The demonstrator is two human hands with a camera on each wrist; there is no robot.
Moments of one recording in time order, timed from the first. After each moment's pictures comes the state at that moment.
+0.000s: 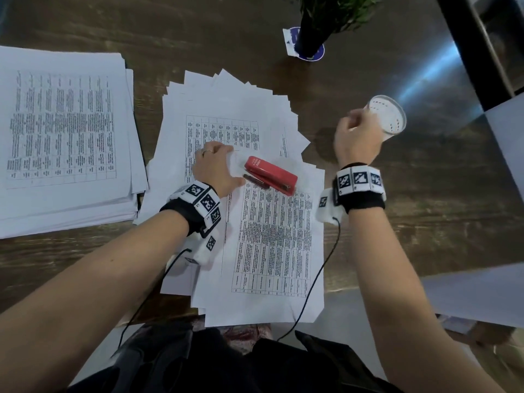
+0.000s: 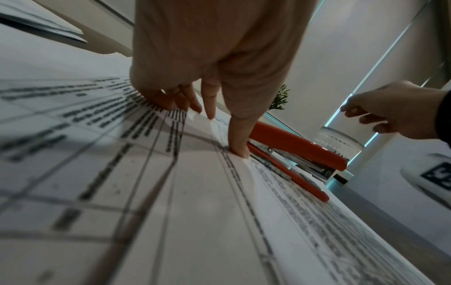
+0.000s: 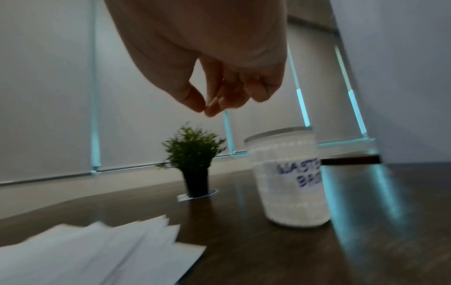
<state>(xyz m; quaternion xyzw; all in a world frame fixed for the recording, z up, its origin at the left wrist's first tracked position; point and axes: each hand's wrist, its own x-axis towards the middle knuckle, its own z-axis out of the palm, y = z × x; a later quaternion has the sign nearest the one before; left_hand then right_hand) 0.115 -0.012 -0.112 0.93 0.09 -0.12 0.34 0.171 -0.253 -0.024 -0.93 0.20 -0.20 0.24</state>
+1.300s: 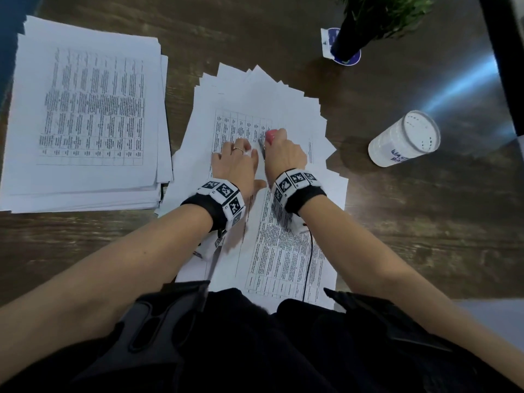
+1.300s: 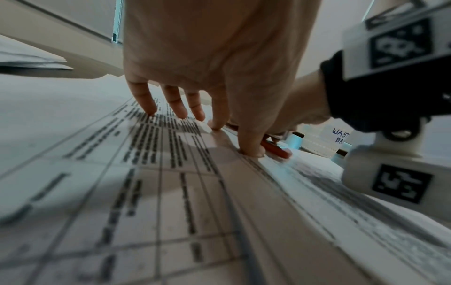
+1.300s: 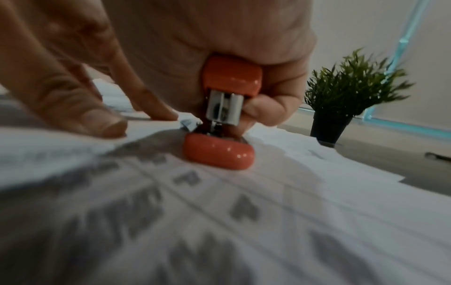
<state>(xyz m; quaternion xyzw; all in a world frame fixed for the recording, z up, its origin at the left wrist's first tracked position) 0.112 -0.005 -0.103 0.98 0.00 -0.14 0.14 0.168 -0.111 -0.101 -0.99 -0.01 0.11 0.03</state>
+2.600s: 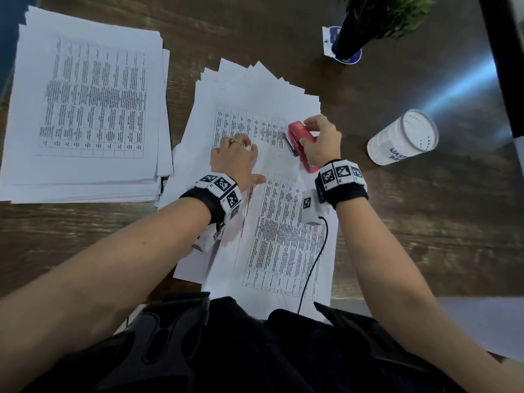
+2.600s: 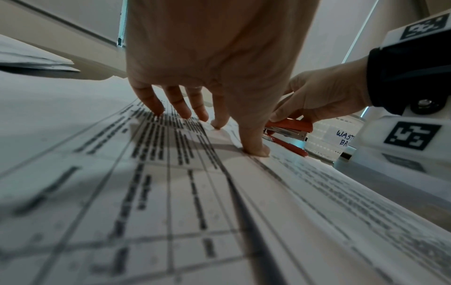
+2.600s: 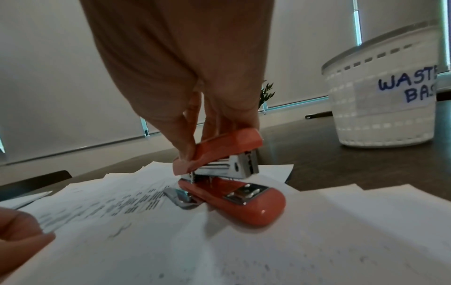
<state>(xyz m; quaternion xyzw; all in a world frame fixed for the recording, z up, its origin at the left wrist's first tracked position) 0.113 0.002 -0.102 0.97 -0.01 -0.15 0.17 0.189 -0.178 -0.070 -0.95 0.04 0.05 0.31</state>
